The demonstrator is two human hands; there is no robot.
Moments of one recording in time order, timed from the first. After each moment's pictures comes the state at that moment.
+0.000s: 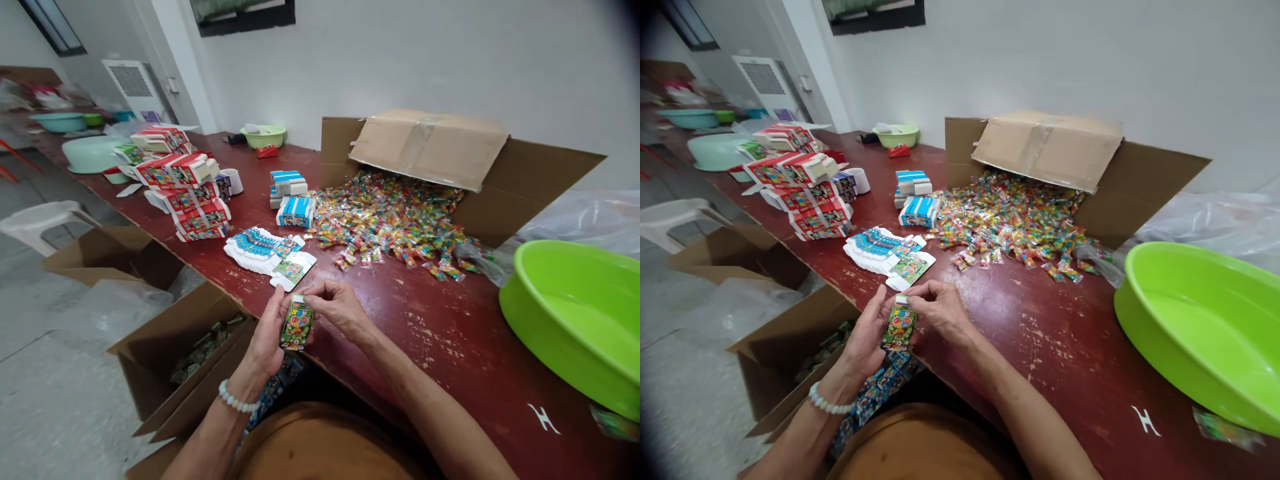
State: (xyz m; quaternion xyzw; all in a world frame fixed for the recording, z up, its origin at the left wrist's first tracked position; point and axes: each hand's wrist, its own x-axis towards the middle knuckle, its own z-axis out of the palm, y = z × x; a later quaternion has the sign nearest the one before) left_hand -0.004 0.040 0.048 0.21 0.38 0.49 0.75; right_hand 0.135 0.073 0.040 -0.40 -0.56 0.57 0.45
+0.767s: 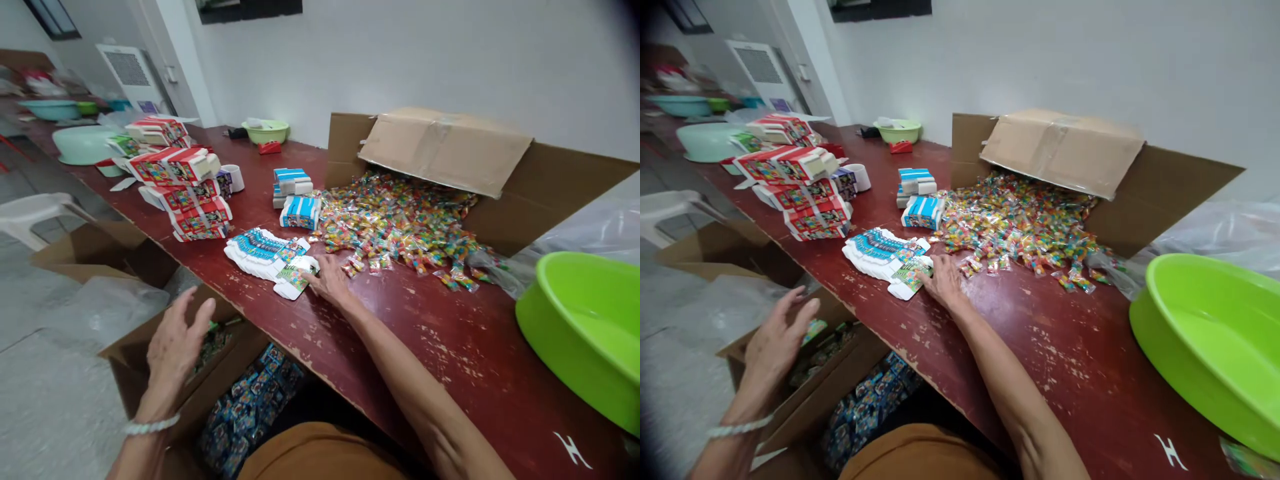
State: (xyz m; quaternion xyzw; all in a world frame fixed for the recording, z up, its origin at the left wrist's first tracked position) left_hand -0.160 0.061 0.019 0.53 0.79 0.30 0.04; right_hand 0.116 0.178 -0.002 -0.58 -0.72 0.22 0.30
